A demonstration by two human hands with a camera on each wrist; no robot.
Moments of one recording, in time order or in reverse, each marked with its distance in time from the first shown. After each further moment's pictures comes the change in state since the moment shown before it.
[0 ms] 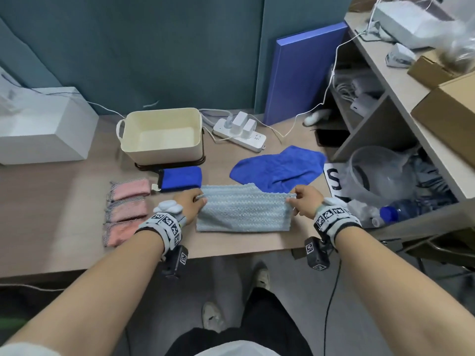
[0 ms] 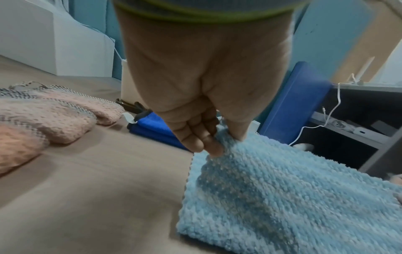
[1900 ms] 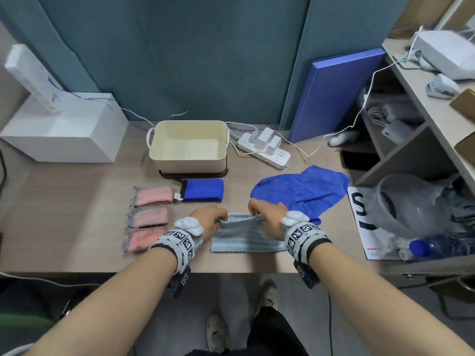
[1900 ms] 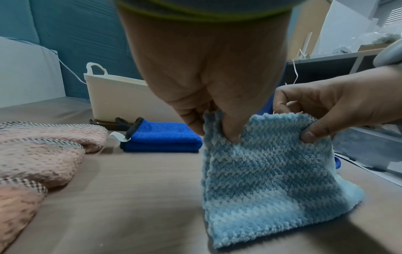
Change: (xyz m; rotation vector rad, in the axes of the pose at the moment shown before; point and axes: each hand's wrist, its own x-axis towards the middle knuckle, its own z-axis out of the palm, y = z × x) left_hand -0.013 -0.001 -0.019 0.188 -0.075 0.227; right_hand -0.019 -0.127 0.072 -0.556 -0.310 -0.403
